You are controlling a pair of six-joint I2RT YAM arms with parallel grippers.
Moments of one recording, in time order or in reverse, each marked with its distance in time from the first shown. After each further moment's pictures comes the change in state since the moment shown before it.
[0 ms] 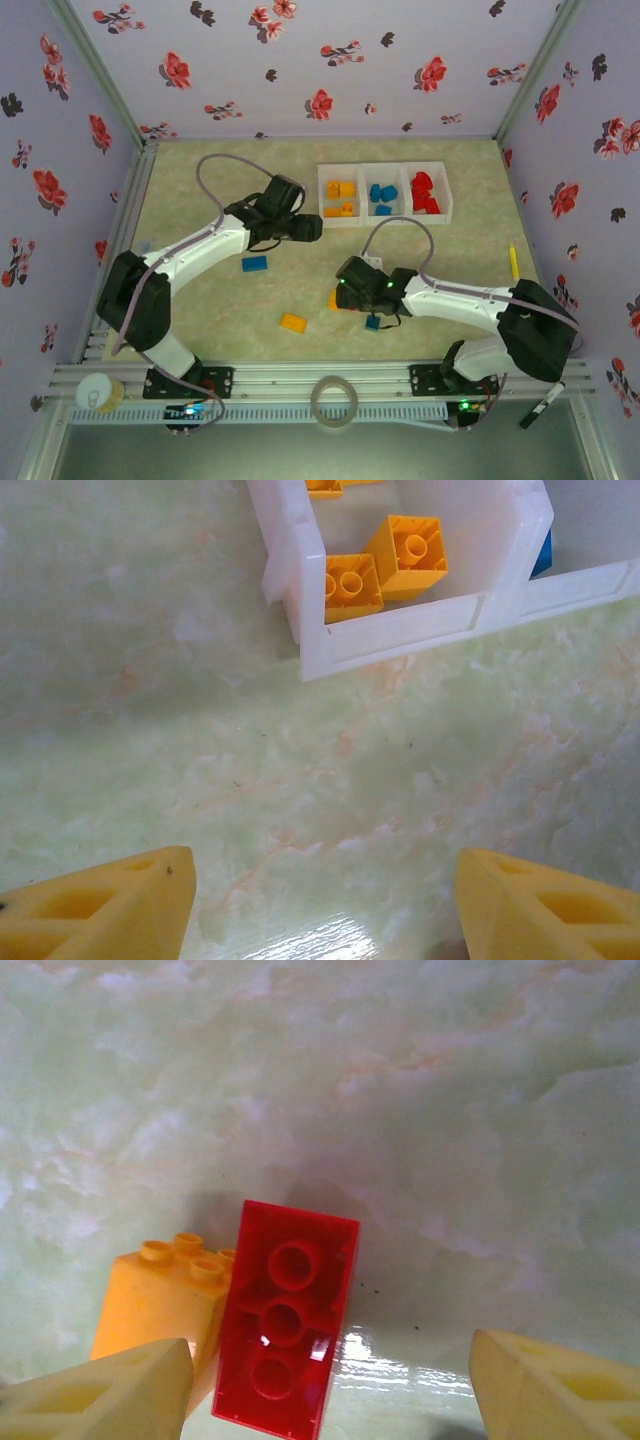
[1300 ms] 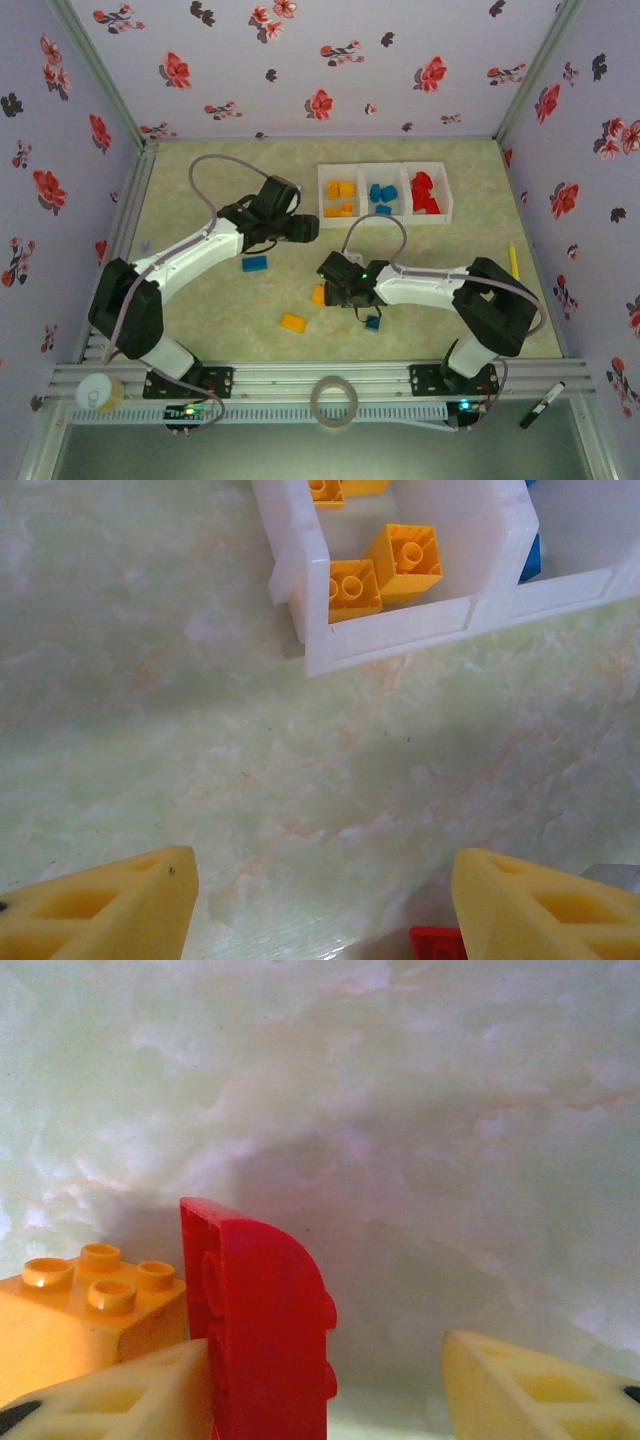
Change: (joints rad) left arm 0.002 -0.058 -0.031 -0.008 -0.008 0.000; right arm 0.008 0.242 0.135 0.058 -0.027 -0.043
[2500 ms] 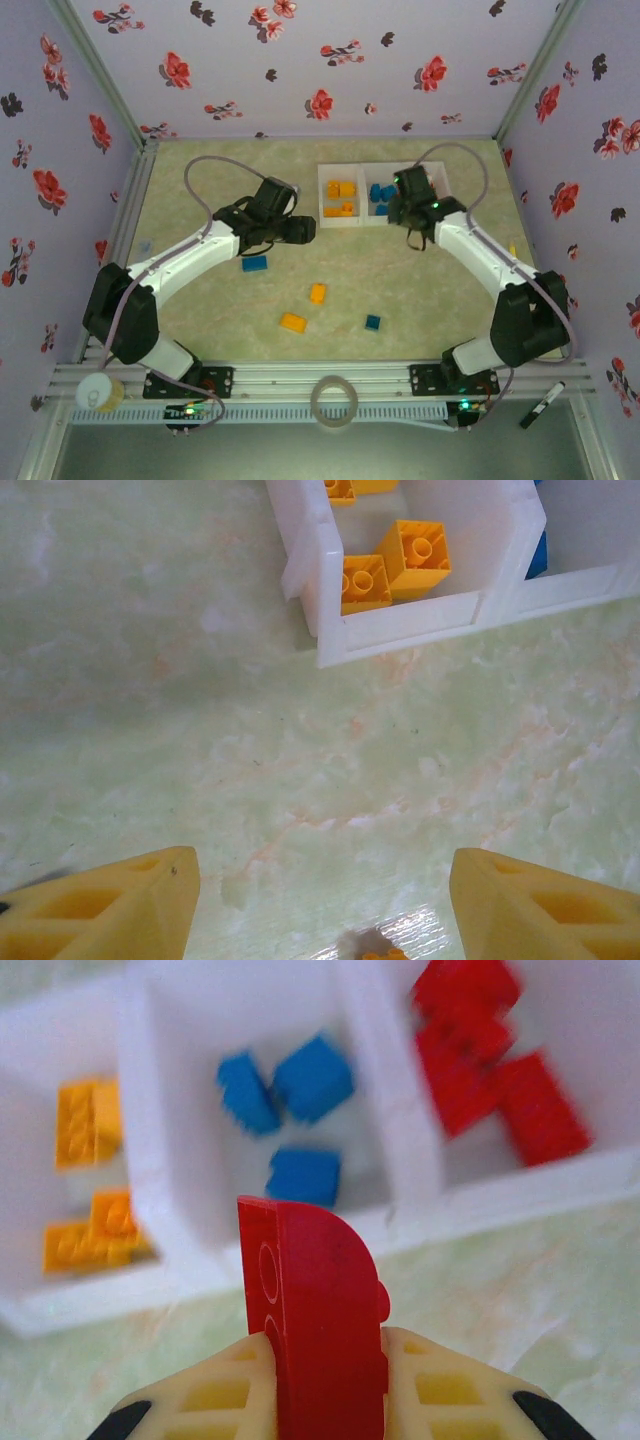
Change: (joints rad) left arm 0.002 -0.031 -0.019 -0.011 -0.010 0.000; right arm -0.640 -0.139 0.315 -0.134 0.033 -0.413
